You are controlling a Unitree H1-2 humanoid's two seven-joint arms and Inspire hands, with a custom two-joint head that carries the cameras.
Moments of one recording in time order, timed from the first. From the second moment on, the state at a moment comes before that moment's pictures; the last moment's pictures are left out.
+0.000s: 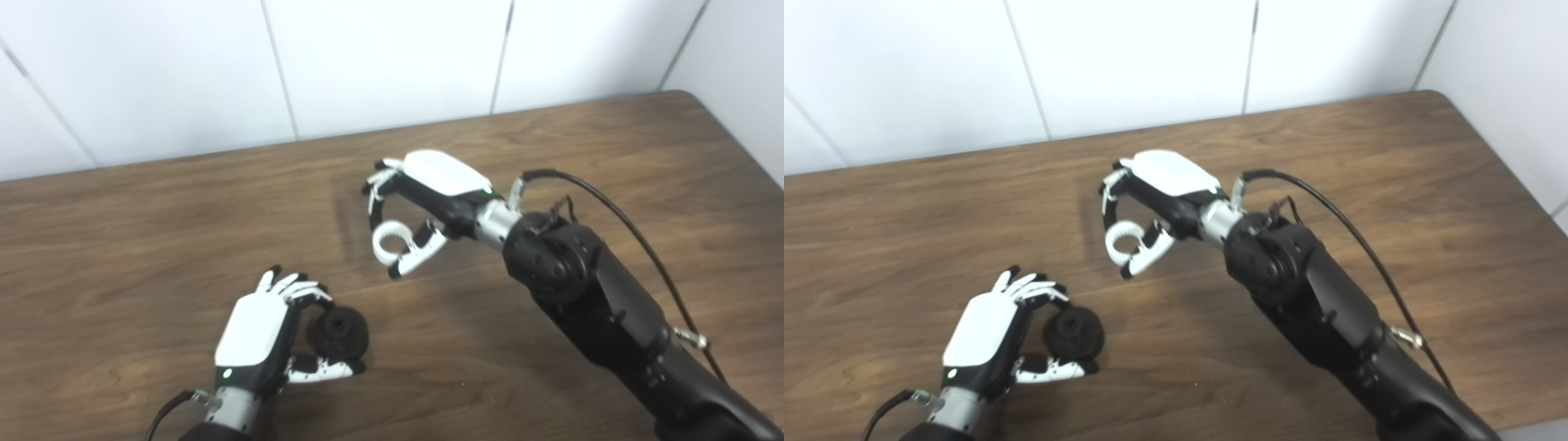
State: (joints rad) left arm 0.09 0.18 -0.36 -0.30 0.97 0.07 -0.13; right arm -0.39 -0.35 0.44 -0.46 -0.73 0.41 0.58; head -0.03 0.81
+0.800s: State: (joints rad) left arm 0.07 0.13 -0.42 -0.29 1.02 0.14 -0.12; right arm -0.33 -0.29 0.49 -0.55 -0.72 0.38 0.70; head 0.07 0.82
